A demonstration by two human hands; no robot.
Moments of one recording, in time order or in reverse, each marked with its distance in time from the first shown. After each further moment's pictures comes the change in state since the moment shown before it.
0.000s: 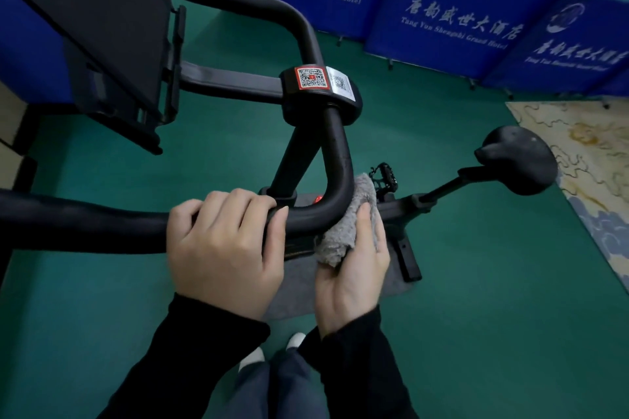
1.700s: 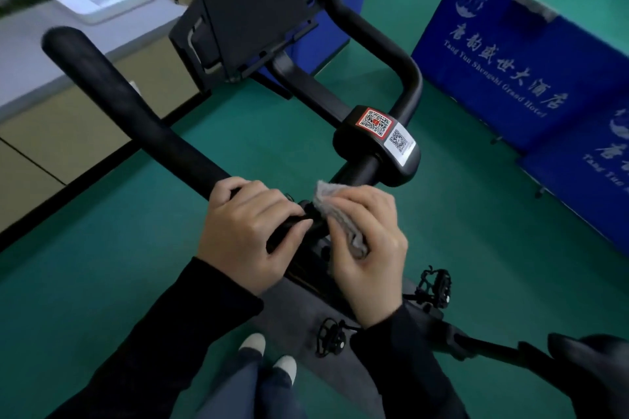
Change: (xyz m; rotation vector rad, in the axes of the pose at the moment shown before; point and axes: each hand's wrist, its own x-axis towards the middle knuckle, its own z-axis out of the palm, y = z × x) left_hand 0.011 0.090 0.031 0.074 0.064 -0.357; right_hand 0.127 -0.077 0.008 -0.959 -1.332 -0.878
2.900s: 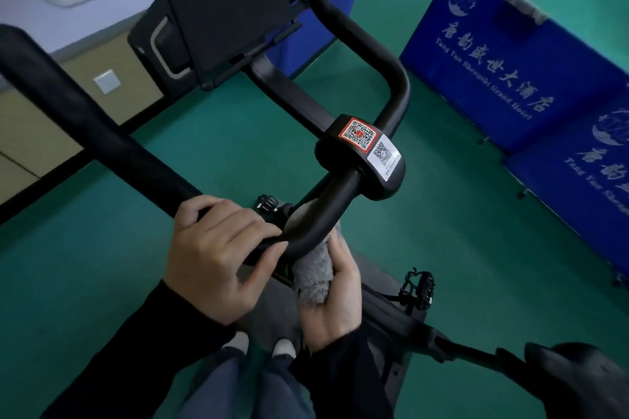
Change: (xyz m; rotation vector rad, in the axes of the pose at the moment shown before) left_hand 0.002 -0.006 0.007 0.003 0.046 0.035; right_hand -0.003 -0.004 0.027 1.418 0.296 1.266
